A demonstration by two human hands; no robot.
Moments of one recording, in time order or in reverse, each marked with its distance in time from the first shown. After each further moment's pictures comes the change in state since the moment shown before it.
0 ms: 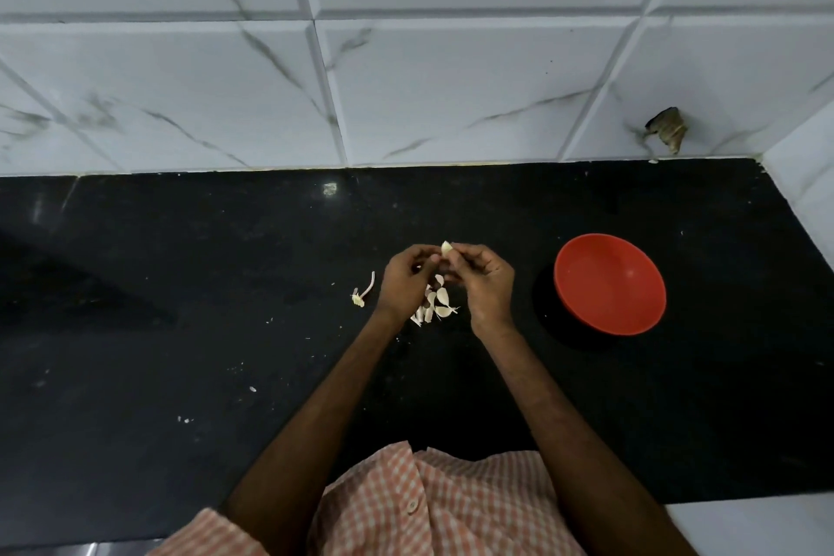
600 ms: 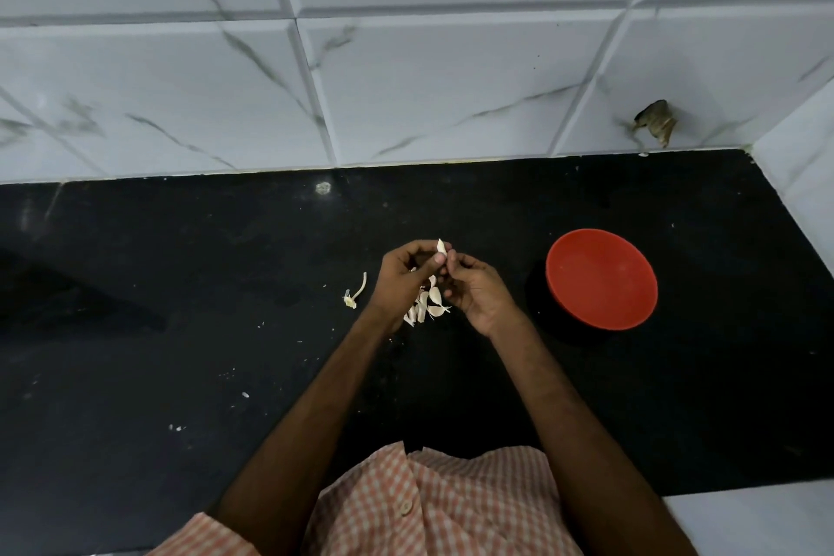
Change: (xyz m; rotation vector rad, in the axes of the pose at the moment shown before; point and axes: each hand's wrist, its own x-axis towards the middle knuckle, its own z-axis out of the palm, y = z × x) left_hand -0.003 0.008 0.006 -0.304 -0.110 0.018; right_hand 0.005 -0.019 -0.011 0.141 -0.141 0.519
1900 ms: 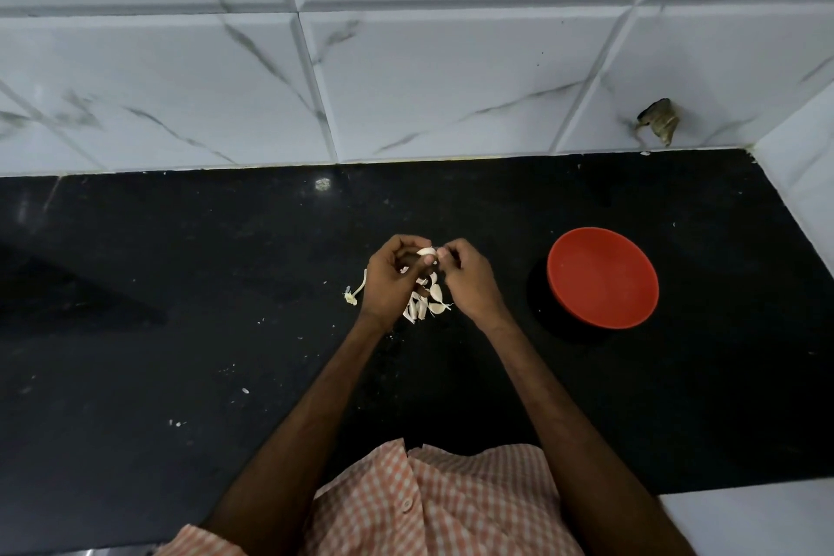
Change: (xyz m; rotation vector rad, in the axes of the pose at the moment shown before) left_hand -0.010 0.000 -0.012 0.162 0.154 0.126; right_hand 0.007 0.003 0.012 -0.913 0.154 -0.354
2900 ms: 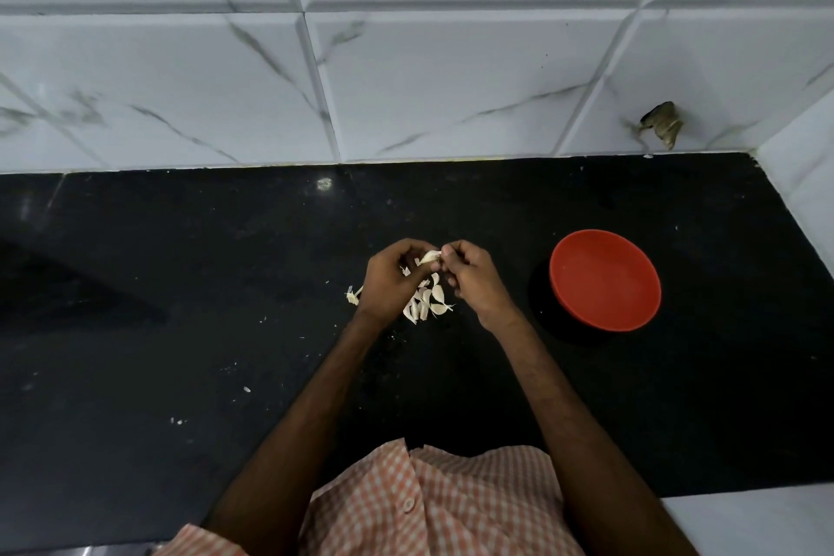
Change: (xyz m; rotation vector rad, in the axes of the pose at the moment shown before) left_hand 0.006 -0.006 -0.010 0.229 -0.077 0.092; right_hand -0.001 -0.002 -0.007 0.339 -0.117 0.093
